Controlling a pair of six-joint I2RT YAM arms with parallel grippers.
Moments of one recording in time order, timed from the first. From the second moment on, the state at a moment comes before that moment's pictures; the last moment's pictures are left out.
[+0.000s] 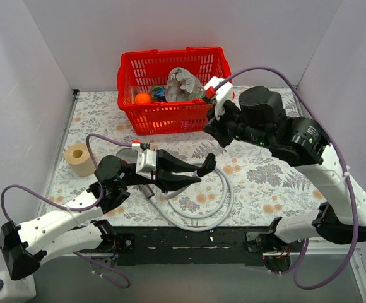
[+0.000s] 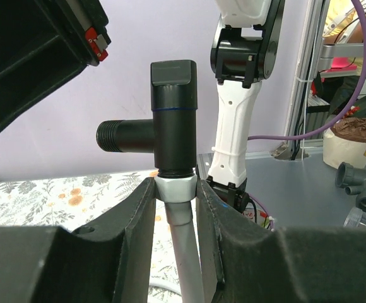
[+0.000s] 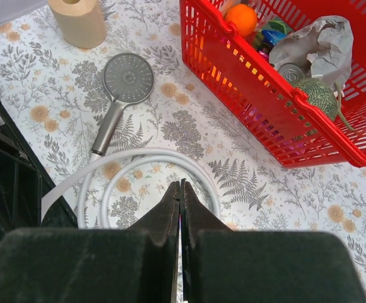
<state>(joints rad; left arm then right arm) -0.94 0.88 0.74 0.57 0.65 -0.17 1.03 1.36 1.98 -1.05 0.10 -0.07</state>
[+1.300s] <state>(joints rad) -0.95 0.89 0.77 0.58 0.57 -0.18 0.99 1.10 1.65 -0.93 -0.26 -0.08</state>
